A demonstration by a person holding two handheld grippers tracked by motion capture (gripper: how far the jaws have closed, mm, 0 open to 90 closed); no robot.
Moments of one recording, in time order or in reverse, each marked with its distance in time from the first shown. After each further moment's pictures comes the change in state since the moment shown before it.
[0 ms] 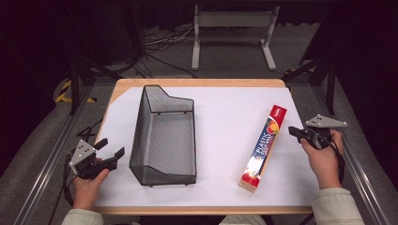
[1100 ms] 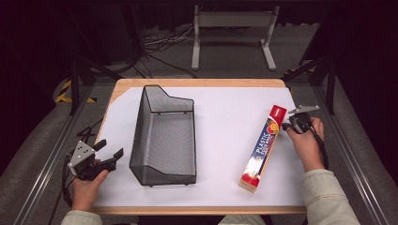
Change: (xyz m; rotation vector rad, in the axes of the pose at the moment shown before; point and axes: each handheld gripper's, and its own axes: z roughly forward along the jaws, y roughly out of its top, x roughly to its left) left arm 0.001 -0.002 -0.003 0.009 0.012 0.005; right arm -0.019 0.011 0.074 0.261 -0.096 0.035
